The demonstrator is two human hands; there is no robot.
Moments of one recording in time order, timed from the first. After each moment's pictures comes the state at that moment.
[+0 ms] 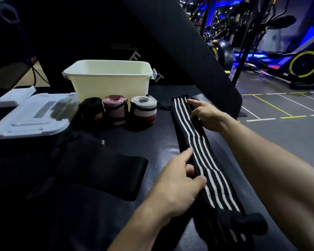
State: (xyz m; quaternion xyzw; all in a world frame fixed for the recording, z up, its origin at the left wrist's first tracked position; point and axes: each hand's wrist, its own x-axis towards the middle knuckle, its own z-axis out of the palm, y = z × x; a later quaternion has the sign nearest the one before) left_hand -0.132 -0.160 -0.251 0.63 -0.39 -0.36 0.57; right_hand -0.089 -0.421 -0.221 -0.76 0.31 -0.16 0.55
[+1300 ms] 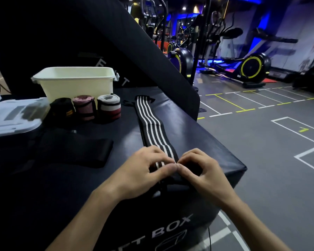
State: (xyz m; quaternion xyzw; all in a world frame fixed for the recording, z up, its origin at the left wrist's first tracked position) left_hand -0.173 -0.113 -0.245 0.65 -0.65 -0.13 0.36; right_hand -0.356 -0.237 -0.265 -0.86 0.19 -0.34 0.33
